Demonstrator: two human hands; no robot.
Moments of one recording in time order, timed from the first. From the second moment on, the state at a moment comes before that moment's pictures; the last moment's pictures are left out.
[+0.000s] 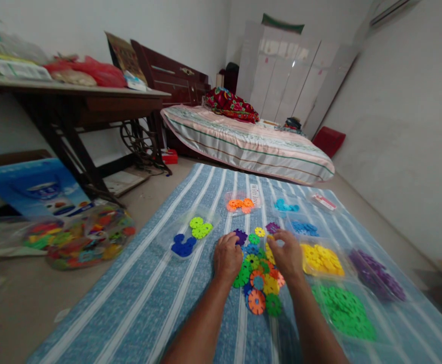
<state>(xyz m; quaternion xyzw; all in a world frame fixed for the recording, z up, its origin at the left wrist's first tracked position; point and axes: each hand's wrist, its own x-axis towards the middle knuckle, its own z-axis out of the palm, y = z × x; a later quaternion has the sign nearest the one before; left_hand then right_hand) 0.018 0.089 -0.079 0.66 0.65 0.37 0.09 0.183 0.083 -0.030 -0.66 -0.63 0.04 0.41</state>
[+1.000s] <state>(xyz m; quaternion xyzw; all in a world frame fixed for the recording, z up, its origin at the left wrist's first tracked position) 0.016 0.093 -0.076 0.65 0.65 0.37 0.11 0.213 0.026 -0.084 -0.69 -0.66 0.03 0.28</state>
